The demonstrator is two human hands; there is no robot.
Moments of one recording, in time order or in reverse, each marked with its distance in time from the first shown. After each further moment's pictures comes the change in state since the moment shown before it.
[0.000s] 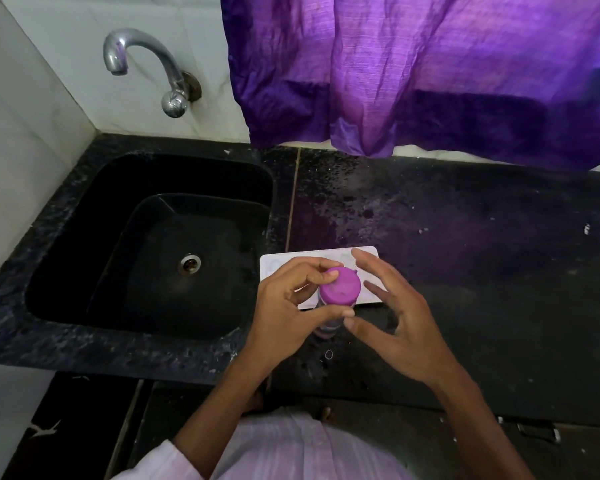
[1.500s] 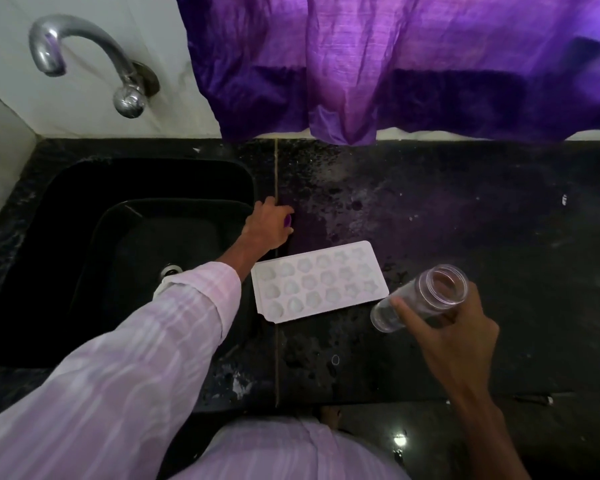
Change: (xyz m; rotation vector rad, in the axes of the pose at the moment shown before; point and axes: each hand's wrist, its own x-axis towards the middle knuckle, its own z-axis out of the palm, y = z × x) left_hand 0.178 -0.159 -0.041 1.187 -0.521 -0.308; right_hand -0.018 0.018 -0.002 -0.328 0.686 0.251
